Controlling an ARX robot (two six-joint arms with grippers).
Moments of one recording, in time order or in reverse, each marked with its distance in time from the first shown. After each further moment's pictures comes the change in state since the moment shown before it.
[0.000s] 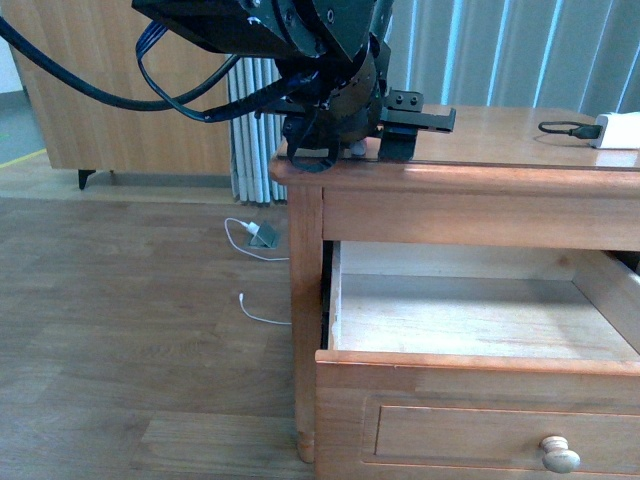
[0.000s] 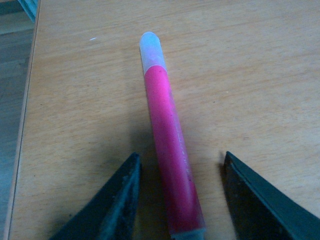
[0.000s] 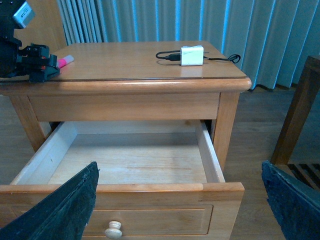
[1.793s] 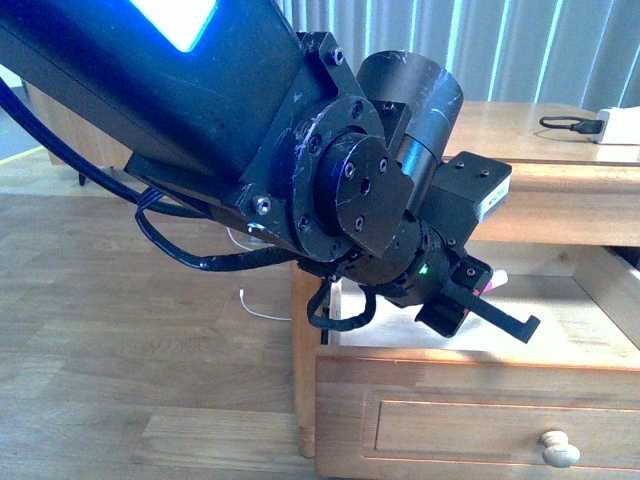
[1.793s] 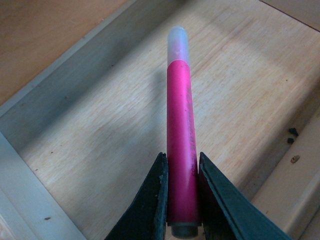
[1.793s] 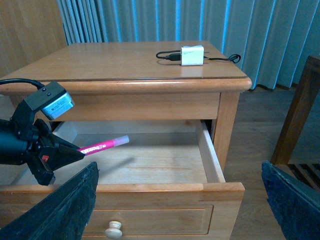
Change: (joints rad) left arm -0.113 -0.074 -0.414 0.174 0.352 0.295; right arm 0.000 0.000 0.000 0.000 0.000 0.000
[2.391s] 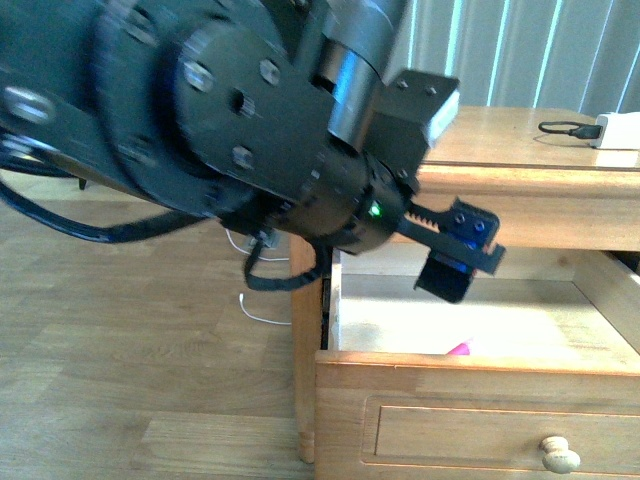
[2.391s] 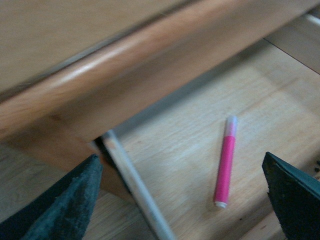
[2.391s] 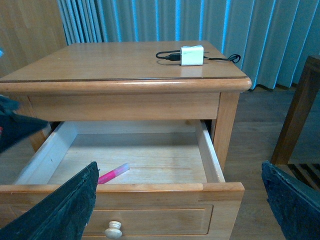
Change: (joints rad) left arm 0.061 -0.306 -0.262 0.147 -0.161 -0.089; right arm 0.000 0.000 0.000 0.000 0.000 0.000
